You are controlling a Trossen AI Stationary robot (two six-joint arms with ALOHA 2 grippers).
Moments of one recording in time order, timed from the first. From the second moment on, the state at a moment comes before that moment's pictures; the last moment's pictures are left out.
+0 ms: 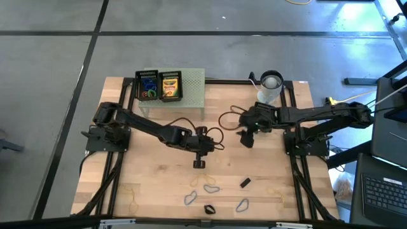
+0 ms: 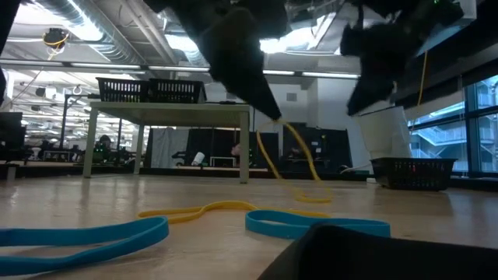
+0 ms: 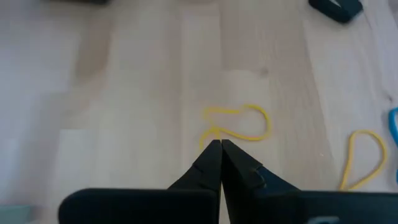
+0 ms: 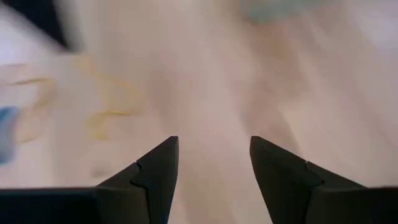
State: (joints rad) left arm -0.18 1.82 1.26 -0.32 -0.21 -0.06; right arm 0.00 1.19 0.79 -0.53 0.11 0.31
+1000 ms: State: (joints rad) left arm -0.18 1.78 1.26 -0.31 -0.25 -0.02; right arm 0.07 1.52 0.79 0.01 -0.06 0.13
